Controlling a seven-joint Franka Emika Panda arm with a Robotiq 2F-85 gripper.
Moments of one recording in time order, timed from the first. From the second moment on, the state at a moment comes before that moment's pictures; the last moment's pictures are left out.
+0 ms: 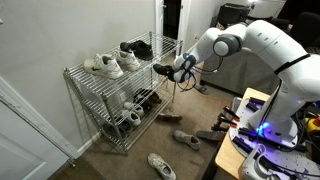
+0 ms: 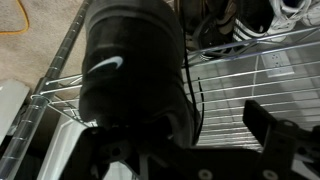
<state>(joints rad) -0.07 1.17 -0.14 -1.57 0.11 3.35 0.07</state>
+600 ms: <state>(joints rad) -0.16 1.21 -0.07 -1.52 0.07 3.35 0.06</state>
